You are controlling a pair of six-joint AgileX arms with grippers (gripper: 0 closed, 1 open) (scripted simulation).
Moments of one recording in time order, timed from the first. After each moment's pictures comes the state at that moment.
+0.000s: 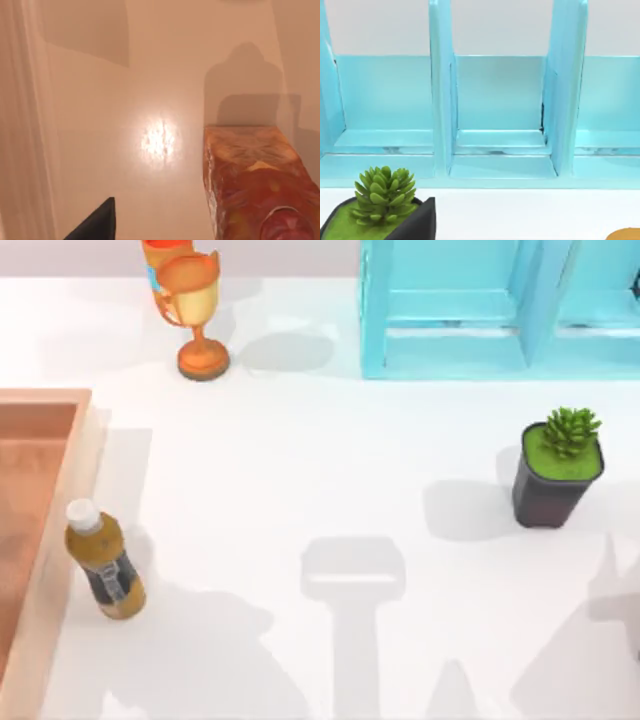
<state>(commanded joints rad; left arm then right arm) 0.34 1.70 1.14 -1.00 0.00 0.36 0.00 0.00 0.00 0.00 0.00 0.00</state>
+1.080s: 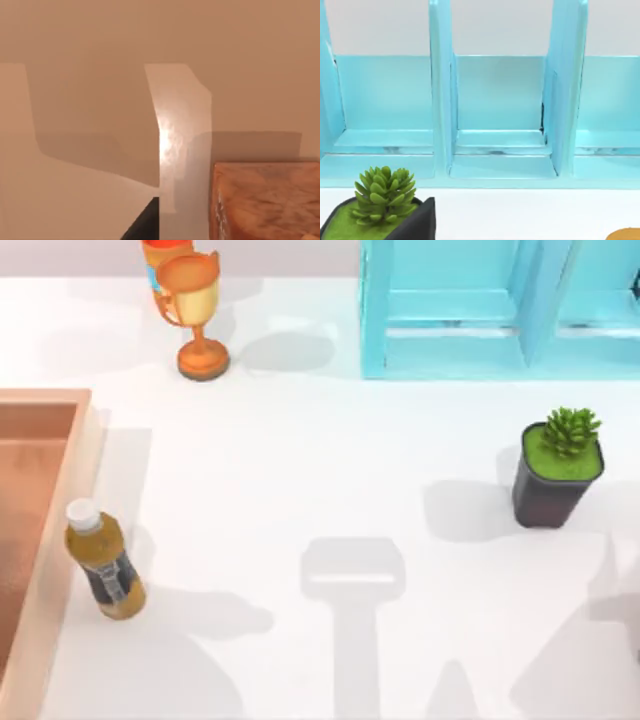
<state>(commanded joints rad) 0.34 1.75 0.97 -0.79 0.00 0.36 0.00 0.00 0.00 0.00 0.00 0.00</state>
